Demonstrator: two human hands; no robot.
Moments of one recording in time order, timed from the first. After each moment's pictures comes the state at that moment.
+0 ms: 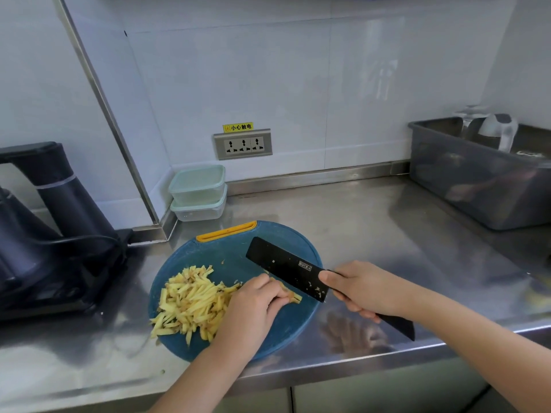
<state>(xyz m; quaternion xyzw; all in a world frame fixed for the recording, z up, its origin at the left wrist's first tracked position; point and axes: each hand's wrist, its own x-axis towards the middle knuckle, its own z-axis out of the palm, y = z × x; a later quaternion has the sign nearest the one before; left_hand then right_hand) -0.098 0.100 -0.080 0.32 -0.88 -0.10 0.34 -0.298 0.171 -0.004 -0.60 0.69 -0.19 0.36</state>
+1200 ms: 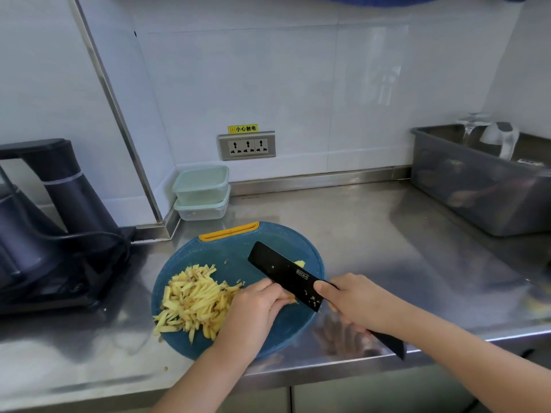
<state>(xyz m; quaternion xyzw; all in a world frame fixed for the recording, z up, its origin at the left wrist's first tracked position) -0.099 0.104 -0.075 0.30 -0.88 -0.09 0.37 -0.277 0.171 -0.015 -0.56 0.74 -0.17 0.32</state>
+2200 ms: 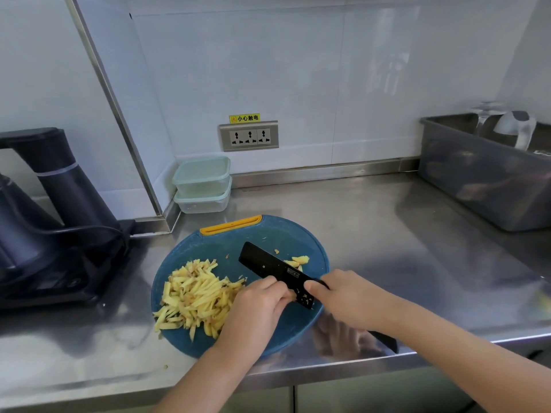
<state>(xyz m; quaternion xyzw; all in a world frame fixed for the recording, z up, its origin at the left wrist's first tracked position) -0.098 0.098 -0.085 0.31 -0.88 -0.06 0.35 -0.266 0.153 -0.025 -0.61 0.72 -0.14 0.30</state>
